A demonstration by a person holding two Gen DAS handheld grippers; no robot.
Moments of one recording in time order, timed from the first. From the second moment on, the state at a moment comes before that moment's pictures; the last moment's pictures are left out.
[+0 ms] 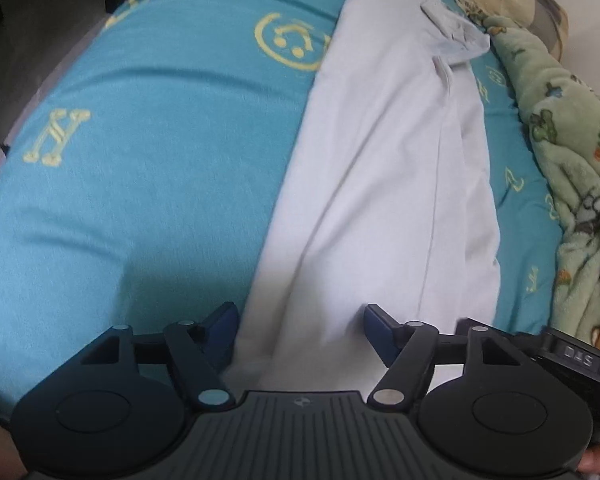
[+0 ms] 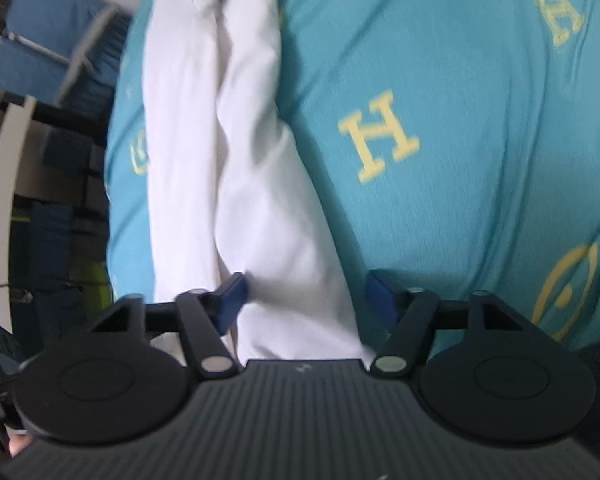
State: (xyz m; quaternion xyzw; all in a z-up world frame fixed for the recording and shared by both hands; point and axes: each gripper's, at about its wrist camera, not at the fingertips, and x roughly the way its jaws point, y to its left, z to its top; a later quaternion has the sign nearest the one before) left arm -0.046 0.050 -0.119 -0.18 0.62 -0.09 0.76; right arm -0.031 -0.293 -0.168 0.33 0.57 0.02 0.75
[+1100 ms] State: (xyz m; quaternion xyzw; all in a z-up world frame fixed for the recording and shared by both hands) left arm -0.072 0.107 0.079 -0.36 0.48 -0.21 0.77; right arm -0.085 -0.327 0.032 0.38 0.36 0.10 0.85
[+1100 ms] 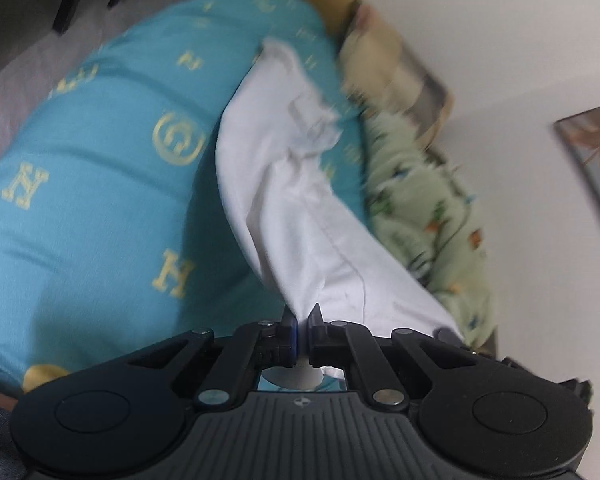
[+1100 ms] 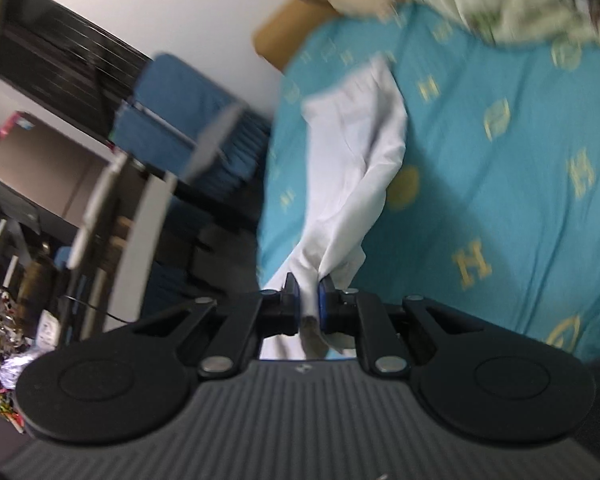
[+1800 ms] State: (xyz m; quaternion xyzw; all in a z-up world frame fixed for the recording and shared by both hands) left arm -0.008 0.064 0.034 -0.28 0.43 -0.17 0.84; right arm -0.047 -0.332 -0.031 0.37 0.36 0.02 0.86
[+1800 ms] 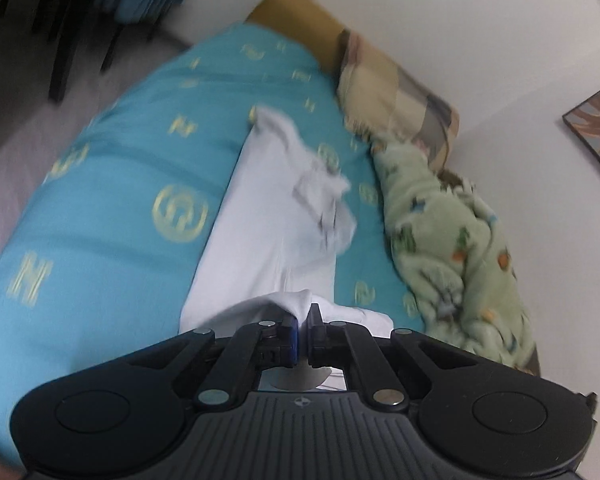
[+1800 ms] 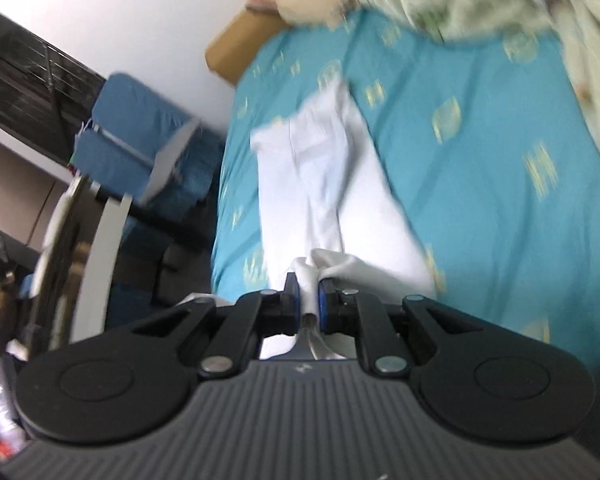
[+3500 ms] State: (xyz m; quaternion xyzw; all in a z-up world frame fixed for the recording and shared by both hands) left arm 0.018 -0.012 -0.002 -0.04 0.29 -0.15 0.94; right arm 0.034 -0.291 -0.050 0.13 0.21 0.00 0.97
